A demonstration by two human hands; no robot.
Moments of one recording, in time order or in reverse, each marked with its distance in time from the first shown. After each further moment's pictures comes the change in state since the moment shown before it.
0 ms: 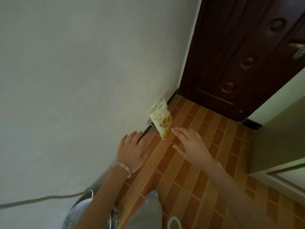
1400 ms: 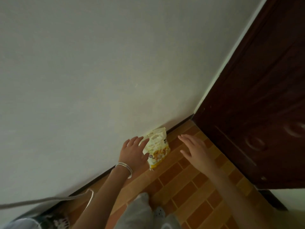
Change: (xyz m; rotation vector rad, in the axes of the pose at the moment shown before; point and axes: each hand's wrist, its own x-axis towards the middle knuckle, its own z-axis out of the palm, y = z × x) left_hand 0.411 0.073 0.050 -0.105 -0.141 -0.391; right_hand 0.341 0.348 -0.020 0.094 -0.283 -0.164
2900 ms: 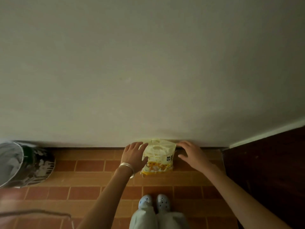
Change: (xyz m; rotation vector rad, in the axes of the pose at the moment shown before) left_hand 0.201 0.034 0.162 -0.226 0.025 -0.618; right_hand 0.298 0.187 0.114 -0.023 -0.448 -0.519
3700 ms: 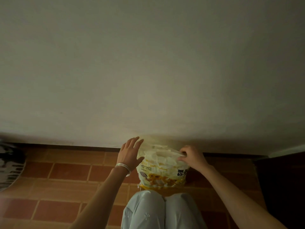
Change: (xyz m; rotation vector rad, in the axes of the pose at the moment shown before) left_hand 0.143 -0.126 0.287 -0.009 0.165 -0.034; right_hand 0.180 0.134 0.259 0.094 -0.049 0.074
